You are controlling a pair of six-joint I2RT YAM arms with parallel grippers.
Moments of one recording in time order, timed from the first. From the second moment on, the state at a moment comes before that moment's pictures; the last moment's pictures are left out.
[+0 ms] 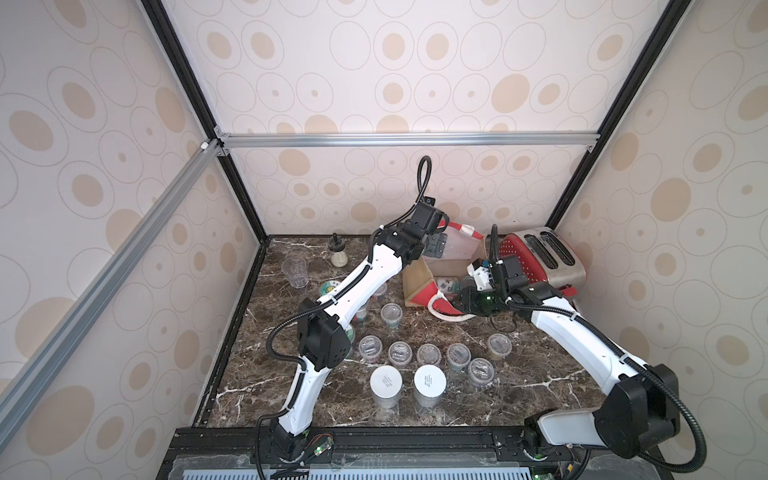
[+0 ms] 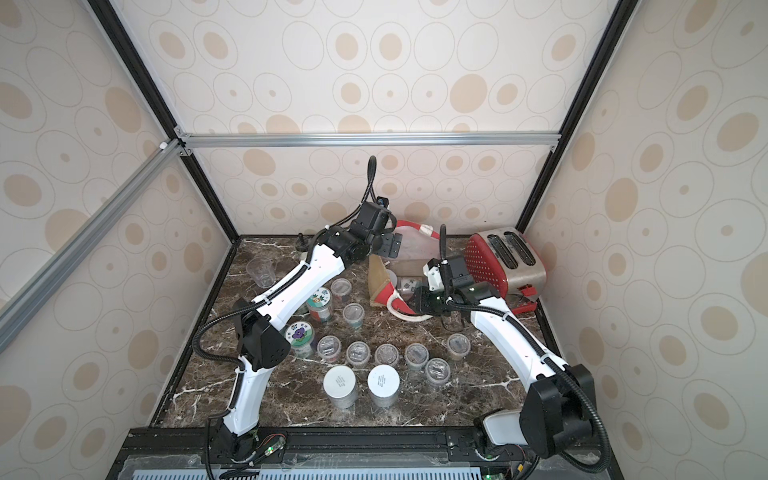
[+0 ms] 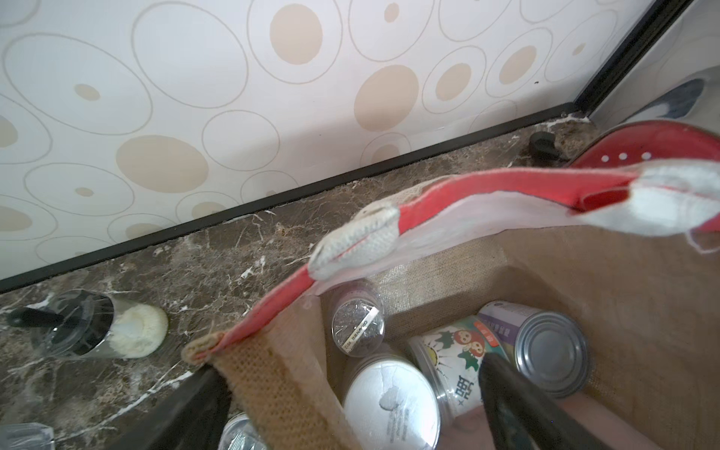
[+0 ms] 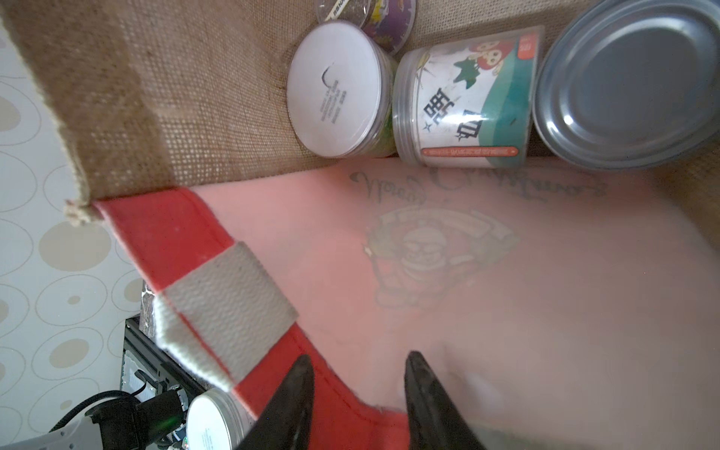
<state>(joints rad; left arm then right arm) -0.72 2.16 2.31 -0.82 -0.37 -0.19 0.33 1.34 1.08 -0.67 -0.38 0.43</state>
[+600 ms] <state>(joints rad) -0.76 1.96 2.15 -0.67 -0.33 0.01 0.33 1.26 0.93 -0.66 -0.37 0.44</state>
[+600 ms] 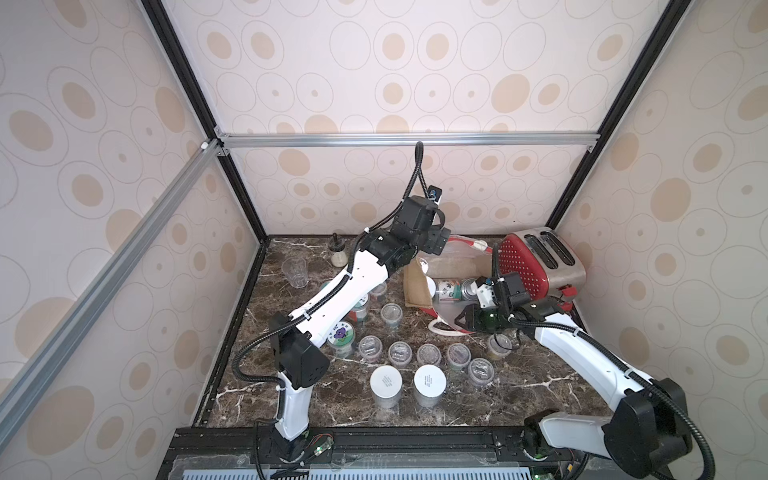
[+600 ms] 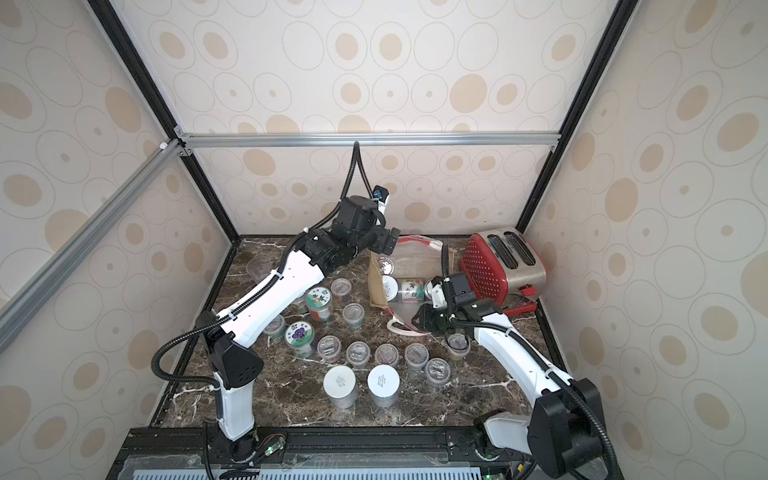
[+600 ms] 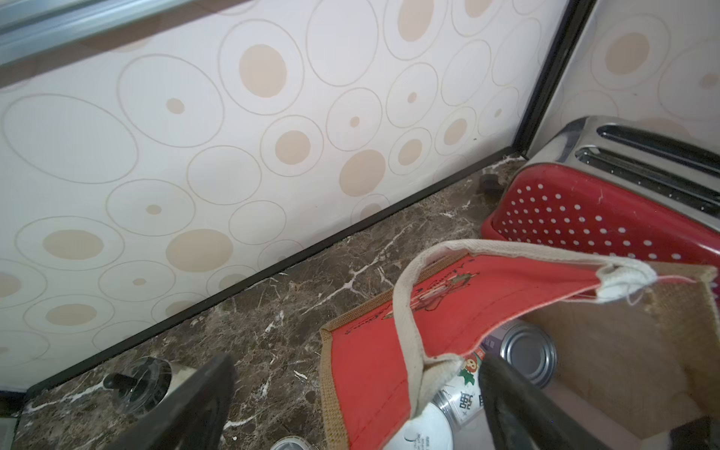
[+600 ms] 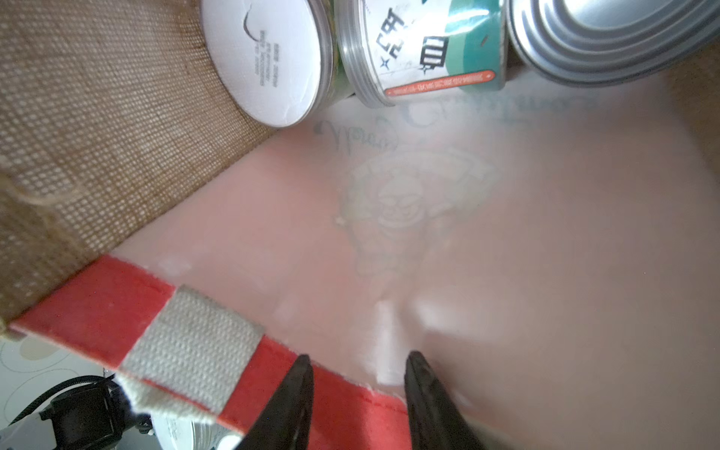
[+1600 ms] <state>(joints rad) -0.89 1.98 2.00 -0.66 -0.38 0.15 0.34 1.17 0.85 -0.63 -0.32 0.45</state>
